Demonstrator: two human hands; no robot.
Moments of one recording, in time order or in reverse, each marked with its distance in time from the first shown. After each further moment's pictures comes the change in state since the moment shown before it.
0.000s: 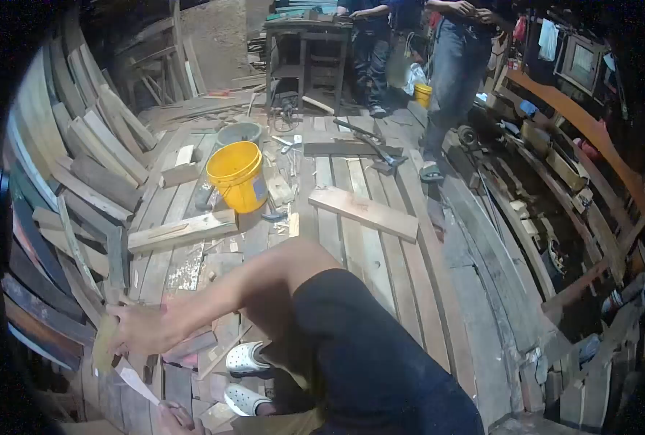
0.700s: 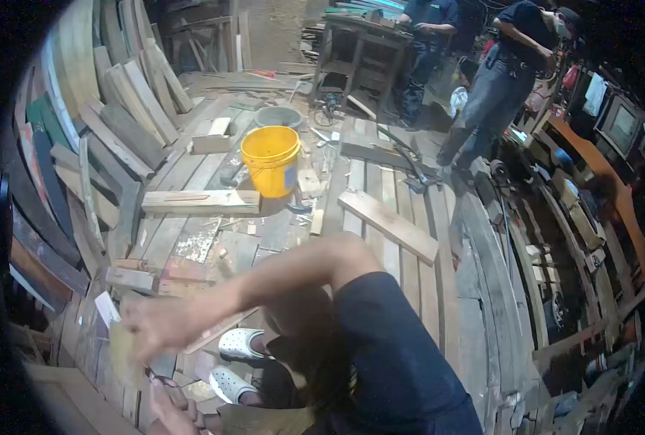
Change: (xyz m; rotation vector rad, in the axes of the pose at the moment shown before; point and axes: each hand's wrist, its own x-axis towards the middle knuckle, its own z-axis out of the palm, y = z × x) left_hand -0.010 0.013 0.011 -0.089 -0.090 -0.153; right_hand -0.008 -0.011 -0.013 0.124 -0.152 -0.278
